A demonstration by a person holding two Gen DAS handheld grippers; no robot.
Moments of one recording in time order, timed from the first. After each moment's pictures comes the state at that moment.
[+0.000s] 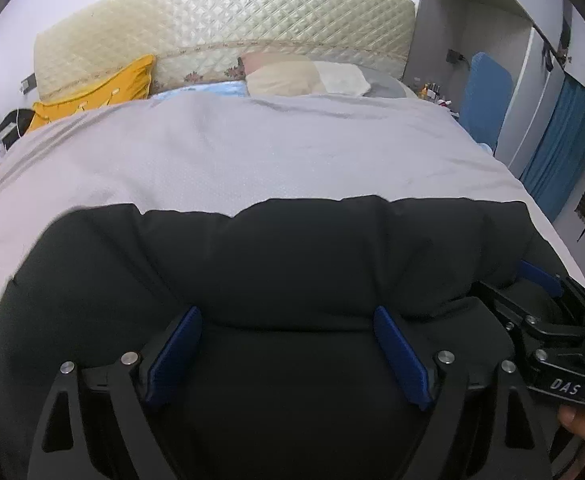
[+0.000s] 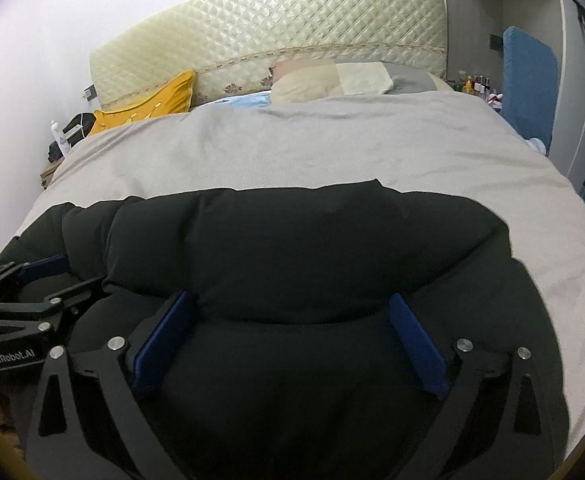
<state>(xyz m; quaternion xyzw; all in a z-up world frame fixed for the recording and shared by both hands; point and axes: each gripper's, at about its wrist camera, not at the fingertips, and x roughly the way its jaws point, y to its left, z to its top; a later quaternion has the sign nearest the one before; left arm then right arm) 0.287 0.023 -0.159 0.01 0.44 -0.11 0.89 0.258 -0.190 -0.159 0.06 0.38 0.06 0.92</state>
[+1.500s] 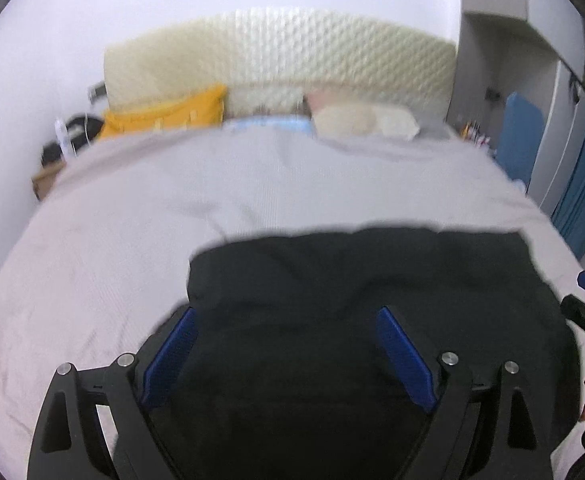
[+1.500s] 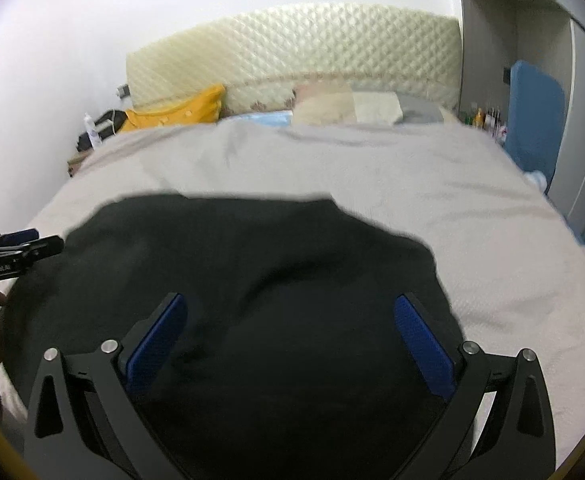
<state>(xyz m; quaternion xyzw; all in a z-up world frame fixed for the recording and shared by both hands) 0.201 0.096 -0.077 0.00 0.37 -0.02 0.93 0.185 -0.219 -0.103 0.01 0.33 0.10 0.94</state>
